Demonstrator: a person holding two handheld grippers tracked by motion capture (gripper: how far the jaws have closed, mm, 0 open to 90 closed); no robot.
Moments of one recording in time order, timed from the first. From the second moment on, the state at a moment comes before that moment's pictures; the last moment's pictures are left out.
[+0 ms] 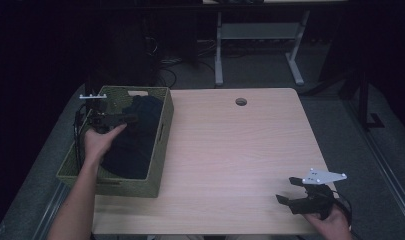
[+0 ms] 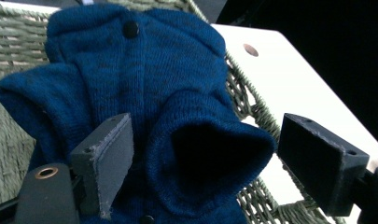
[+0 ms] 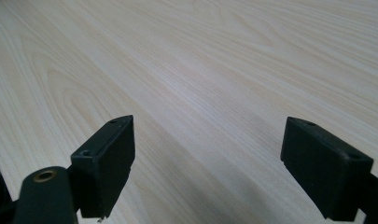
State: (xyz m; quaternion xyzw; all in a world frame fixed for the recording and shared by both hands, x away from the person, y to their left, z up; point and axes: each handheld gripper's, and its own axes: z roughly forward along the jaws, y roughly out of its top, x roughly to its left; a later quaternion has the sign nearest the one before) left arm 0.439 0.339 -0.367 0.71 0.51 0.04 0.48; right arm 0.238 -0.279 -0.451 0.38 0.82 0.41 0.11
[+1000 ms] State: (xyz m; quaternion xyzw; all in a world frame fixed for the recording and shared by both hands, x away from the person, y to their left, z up) left arm 0.428 0.335 -0.360 0.72 0.50 0.02 0.47; right arm 0.238 -0.275 -0.452 0.37 0.83 0.40 0.11
